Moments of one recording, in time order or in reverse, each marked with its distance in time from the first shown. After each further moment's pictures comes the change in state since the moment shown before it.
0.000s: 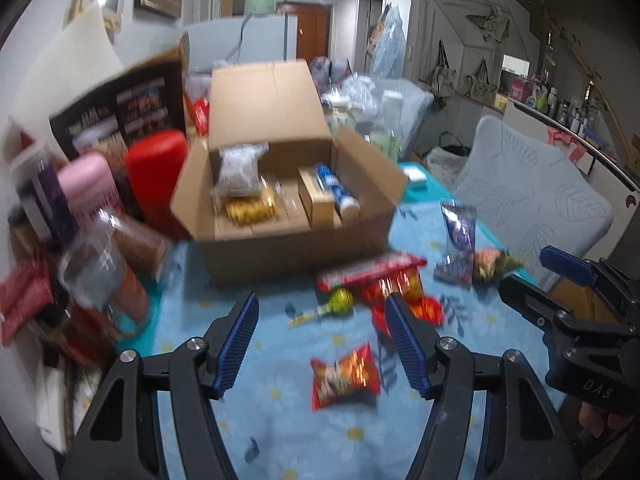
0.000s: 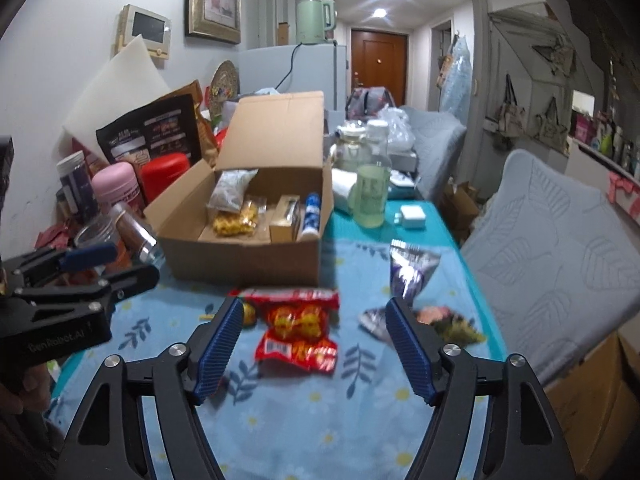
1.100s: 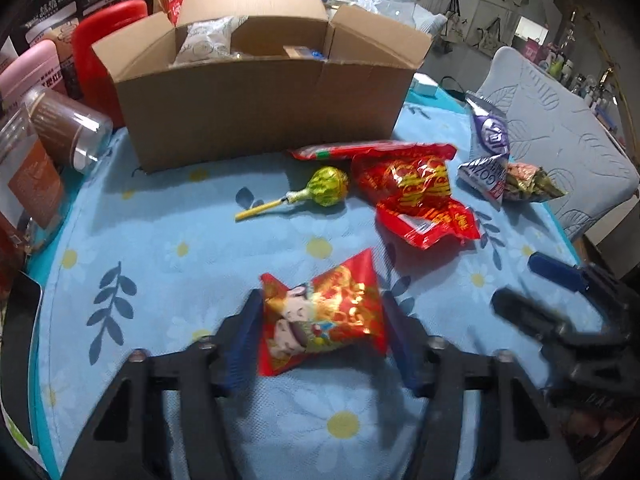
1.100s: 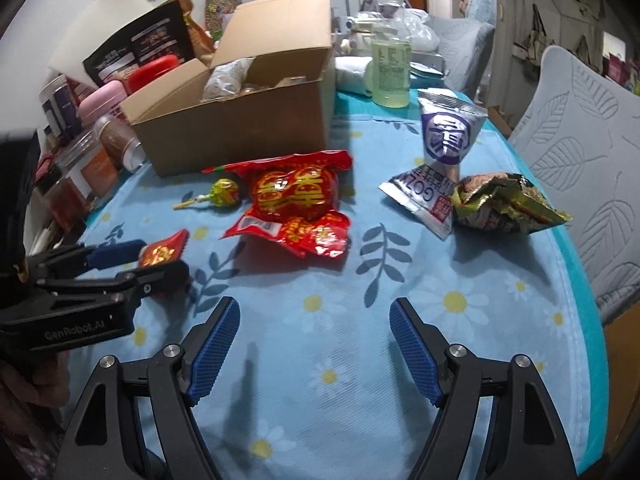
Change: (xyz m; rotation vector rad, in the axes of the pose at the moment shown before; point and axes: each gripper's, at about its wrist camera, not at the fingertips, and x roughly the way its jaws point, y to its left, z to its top) left arm 0.098 -0.005 -0.061 -0.067 0.237 -0.054; right arm 0.078 -0.028 -0.069 0.043 0.248 0.089
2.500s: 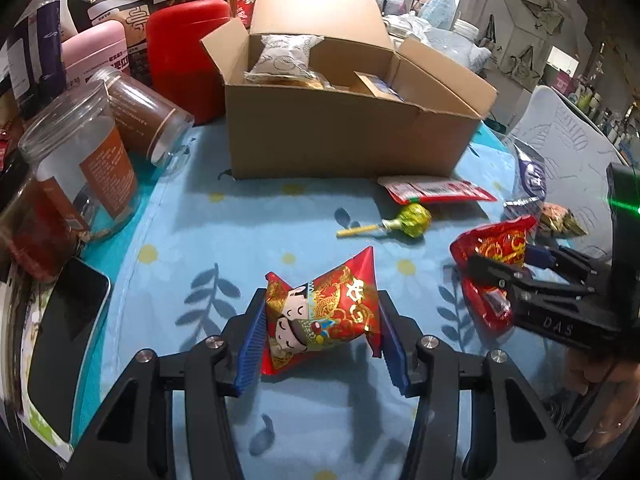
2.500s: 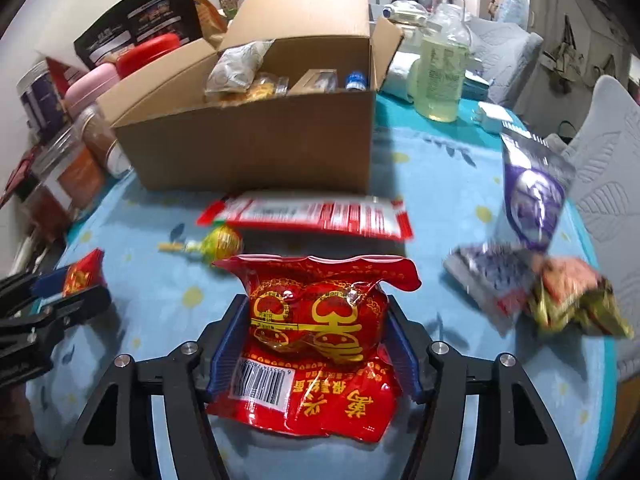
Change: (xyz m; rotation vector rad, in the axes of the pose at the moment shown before) left arm -0.032 0.049 -0.002 -0.094 -0.053 0.077; right arm 0.059 0.028 0.038 -0.090 0.064 0.038
